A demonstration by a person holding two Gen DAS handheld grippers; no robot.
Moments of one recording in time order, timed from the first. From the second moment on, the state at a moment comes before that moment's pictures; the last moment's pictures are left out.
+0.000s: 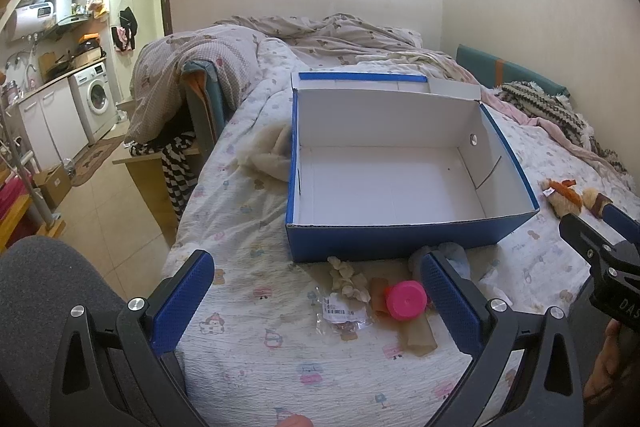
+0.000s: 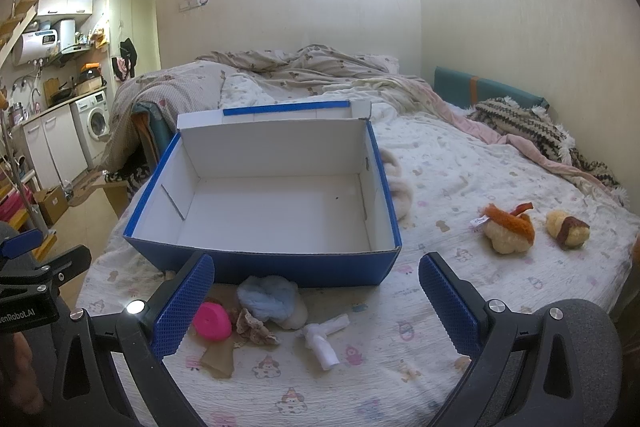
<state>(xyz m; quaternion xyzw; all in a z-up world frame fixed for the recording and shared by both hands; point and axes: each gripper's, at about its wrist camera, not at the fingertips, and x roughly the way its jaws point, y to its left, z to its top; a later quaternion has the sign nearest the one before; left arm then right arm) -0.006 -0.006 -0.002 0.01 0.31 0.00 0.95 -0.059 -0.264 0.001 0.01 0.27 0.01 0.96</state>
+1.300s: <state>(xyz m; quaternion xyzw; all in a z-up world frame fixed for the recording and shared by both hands) 0.100 0.046 -0.047 -0.08 0.54 0.01 0.84 0.046 -0.292 -0.048 0.15 0.54 0.11 0.82</state>
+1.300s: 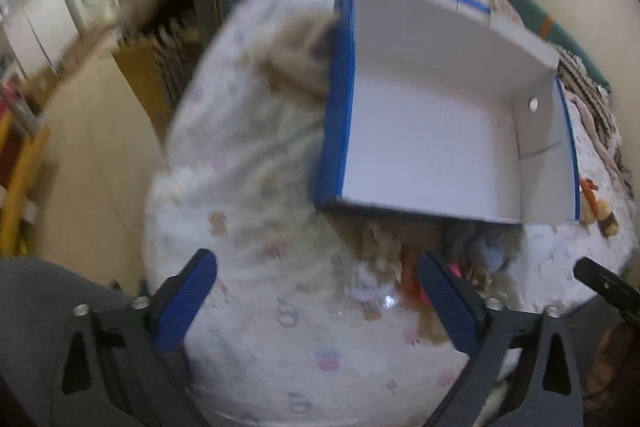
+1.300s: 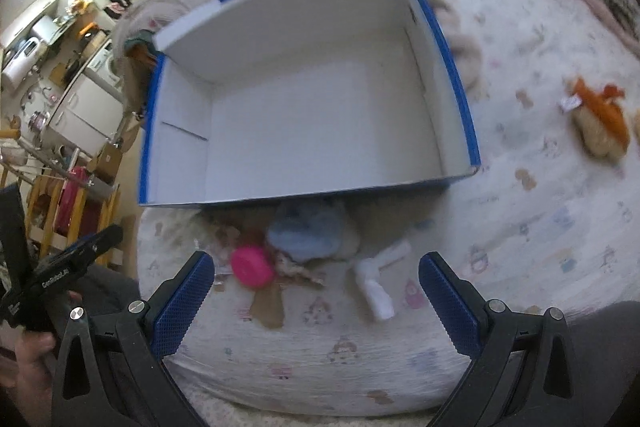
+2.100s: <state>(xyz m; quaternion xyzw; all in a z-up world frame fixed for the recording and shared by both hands) 0.131 0.007 -0.159 -0.10 0.66 -0.03 0.74 0.069 -0.309 -0.141 0.17 0.64 0.08 0.75</state>
